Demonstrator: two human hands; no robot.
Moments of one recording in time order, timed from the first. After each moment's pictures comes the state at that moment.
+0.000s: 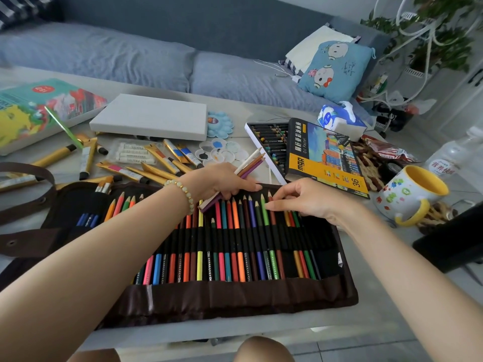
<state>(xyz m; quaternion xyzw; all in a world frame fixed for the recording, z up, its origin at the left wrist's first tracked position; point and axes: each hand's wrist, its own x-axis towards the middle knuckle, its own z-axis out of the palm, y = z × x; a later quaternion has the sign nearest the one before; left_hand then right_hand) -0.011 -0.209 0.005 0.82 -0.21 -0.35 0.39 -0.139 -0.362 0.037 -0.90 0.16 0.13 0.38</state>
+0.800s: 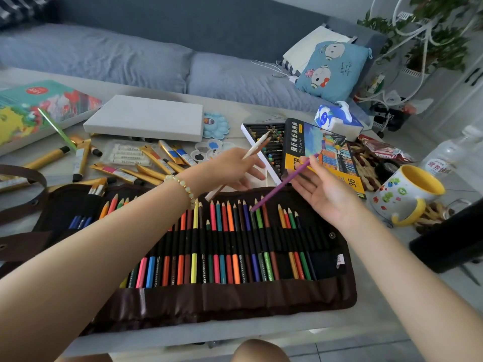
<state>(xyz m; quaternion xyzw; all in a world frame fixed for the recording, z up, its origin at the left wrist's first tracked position) -0.030 -0.219 0.035 0.76 -0.25 -0.30 0.51 -0.139 -0.380 0.035 -0.51 0.25 -0.13 0.81</state>
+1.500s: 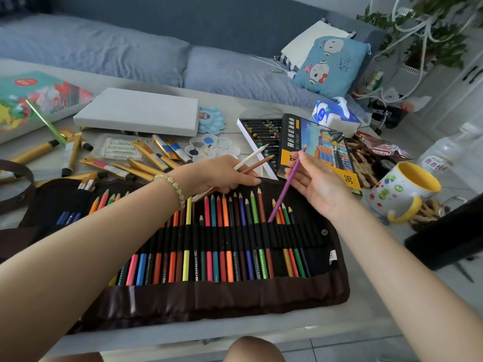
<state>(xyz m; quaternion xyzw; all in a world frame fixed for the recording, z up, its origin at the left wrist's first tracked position) -0.023 -0.216 0.016 0.78 -0.26 -0.35 0.44 -0.129 -0.385 0.028 -0.57 0.23 -0.14 0.78</state>
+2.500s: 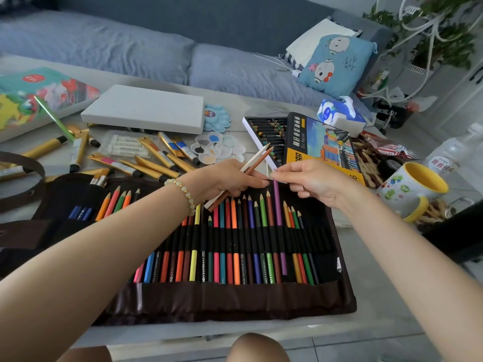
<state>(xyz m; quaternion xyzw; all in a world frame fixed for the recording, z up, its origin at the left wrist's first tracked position) -0.033 -0.217 0.011 0.76 -0.21 -0.38 0.48 -0.118 -0.377 0.040 -0.81 0.21 0.08 0.54</state>
